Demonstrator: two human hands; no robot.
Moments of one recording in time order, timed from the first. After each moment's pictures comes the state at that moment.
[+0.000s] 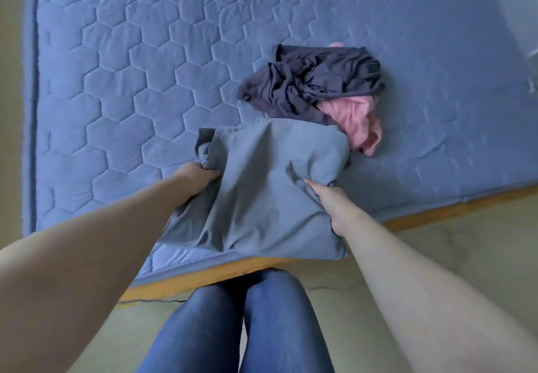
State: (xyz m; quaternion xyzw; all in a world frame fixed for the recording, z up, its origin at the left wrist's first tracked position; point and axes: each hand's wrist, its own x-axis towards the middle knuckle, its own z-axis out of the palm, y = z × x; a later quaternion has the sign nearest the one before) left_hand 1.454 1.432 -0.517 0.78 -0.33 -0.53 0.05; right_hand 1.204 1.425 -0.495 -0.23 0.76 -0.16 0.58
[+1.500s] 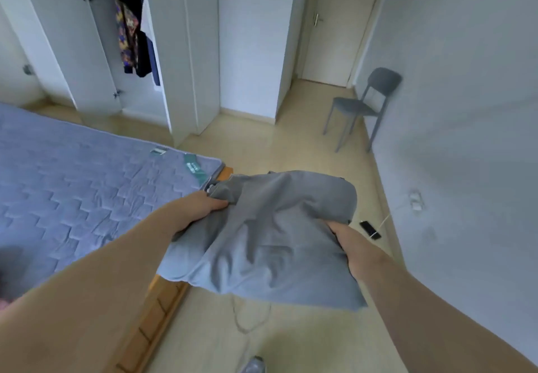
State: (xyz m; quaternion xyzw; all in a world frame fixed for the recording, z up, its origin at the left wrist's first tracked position) left_hand 0.703 1.554 -0.254 0.39 -0.76 -0.52 -0.02; right_hand 0.571 1.792 -0.278 0.02 0.71 -0.58 0.40
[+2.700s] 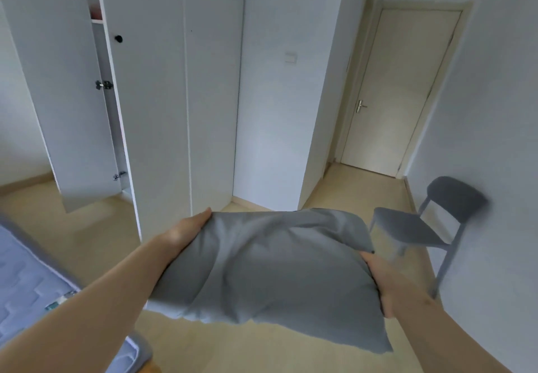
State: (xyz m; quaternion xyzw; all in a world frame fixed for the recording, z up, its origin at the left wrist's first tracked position) left_hand 0.081 1.248 -0.177 0.44 -0.59 -0.63 0.24; right_hand -0.113 1.484 -0.166 -0.10 0.68 -0.58 0.44
